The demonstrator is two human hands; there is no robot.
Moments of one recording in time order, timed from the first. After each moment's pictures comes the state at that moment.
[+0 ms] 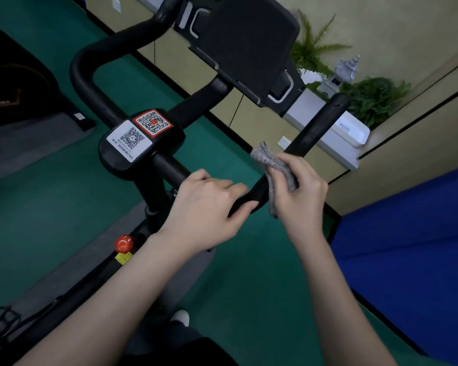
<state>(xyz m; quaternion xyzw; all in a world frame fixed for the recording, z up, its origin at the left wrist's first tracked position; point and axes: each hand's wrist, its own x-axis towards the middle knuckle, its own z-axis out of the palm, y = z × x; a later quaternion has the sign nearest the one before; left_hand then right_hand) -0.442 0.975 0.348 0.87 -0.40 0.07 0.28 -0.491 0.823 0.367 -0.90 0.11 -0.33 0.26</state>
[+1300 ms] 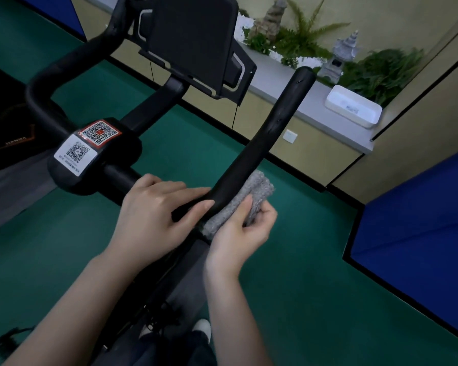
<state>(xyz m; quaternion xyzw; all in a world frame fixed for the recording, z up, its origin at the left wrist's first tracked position) -0.446 0.976 0.342 0.86 -0.40 0.10 0.30 -0.492 0.882 0.303 -0.49 0.41 -0.51 0.58</state>
